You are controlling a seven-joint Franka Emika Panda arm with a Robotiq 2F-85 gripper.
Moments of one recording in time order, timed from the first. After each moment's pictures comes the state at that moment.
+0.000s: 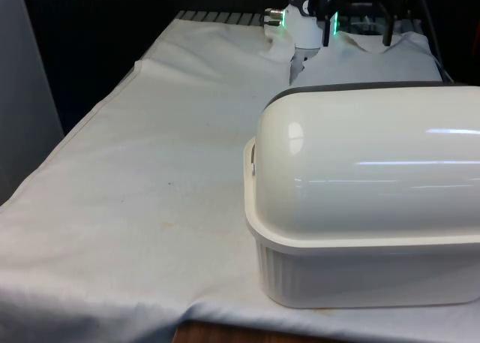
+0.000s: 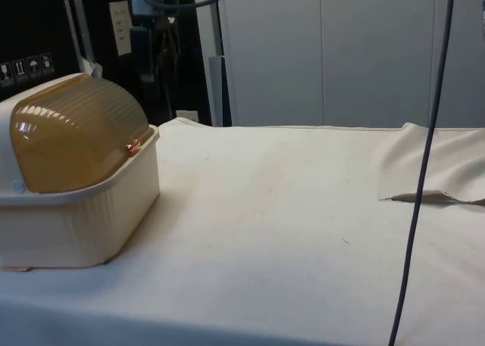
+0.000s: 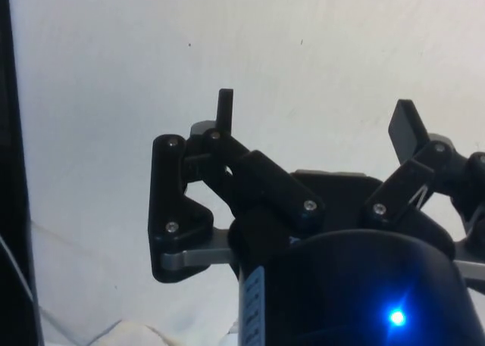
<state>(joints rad) 0.24 0.16 -0.10 -1.99 -0.02 2.26 0.00</state>
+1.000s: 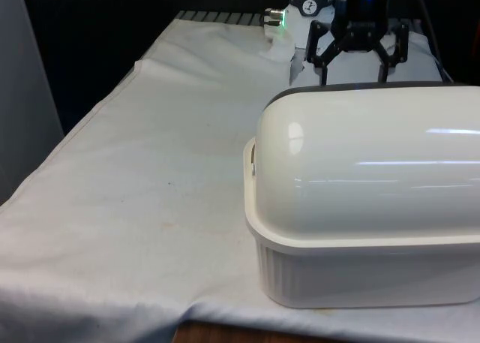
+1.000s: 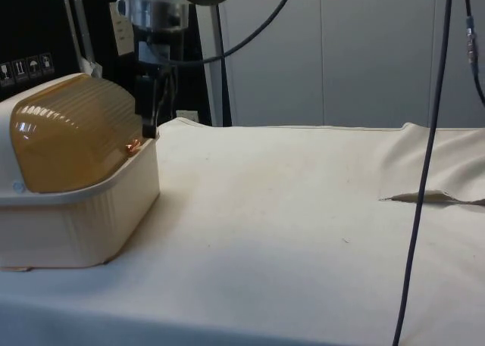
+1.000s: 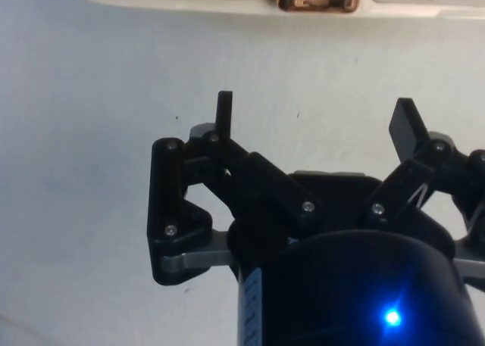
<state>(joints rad) 0.24 0.25 -0.10 -2.10 -0.03 2.57 -0.03</state>
